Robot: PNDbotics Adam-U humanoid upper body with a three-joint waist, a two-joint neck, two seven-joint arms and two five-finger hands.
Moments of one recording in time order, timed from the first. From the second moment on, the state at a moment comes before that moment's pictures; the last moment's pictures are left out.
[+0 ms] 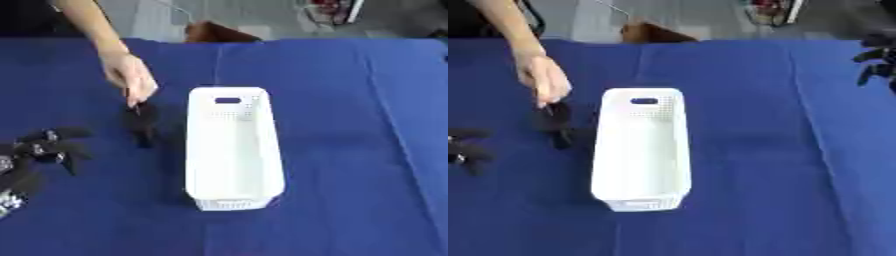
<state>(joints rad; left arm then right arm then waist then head) 0.01 0.76 0.02 -1.94 0.27 -0.58 -0.52 -0.46 -0.67 -0.25 -1.24 -0.50 -0.43 0.68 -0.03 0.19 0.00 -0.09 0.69</state>
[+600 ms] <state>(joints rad) 0.07 0.70 0.07 -1.98 0.32 -0.60 -0.51 -0.46 -0.67 -0.25 -1.24 -0.50 -0.43 0.68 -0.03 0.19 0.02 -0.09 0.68</state>
